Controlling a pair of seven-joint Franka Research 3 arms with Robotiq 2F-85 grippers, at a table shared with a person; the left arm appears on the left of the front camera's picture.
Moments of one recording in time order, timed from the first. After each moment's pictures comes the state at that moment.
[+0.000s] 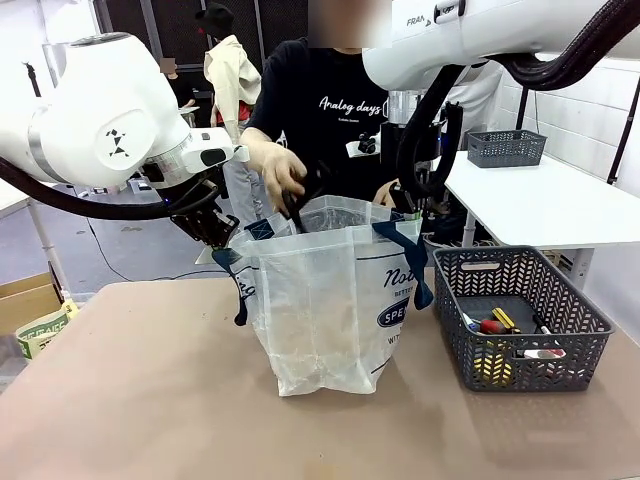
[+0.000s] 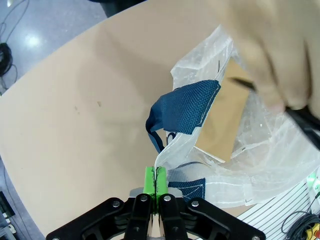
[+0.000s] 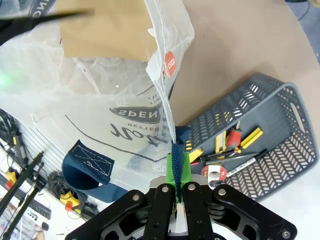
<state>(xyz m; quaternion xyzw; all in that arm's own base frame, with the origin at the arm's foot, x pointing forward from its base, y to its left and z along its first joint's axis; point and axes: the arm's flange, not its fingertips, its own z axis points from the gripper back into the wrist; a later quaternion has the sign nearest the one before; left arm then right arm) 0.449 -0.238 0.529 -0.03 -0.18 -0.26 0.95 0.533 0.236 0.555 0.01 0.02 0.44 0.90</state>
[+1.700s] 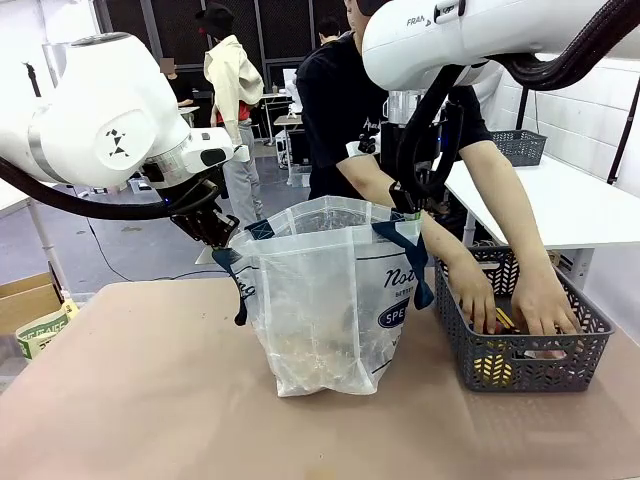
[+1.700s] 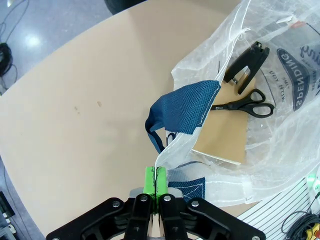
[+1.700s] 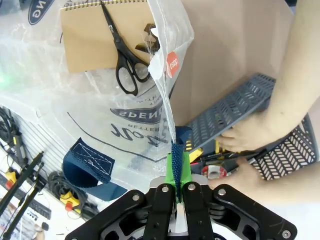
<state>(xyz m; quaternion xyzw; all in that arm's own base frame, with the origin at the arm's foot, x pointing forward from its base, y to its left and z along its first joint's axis) 0.449 -0.238 0.529 -0.03 -0.18 -0.26 0.95 0.533 0.236 0.555 0.01 0.02 0.44 0.90</state>
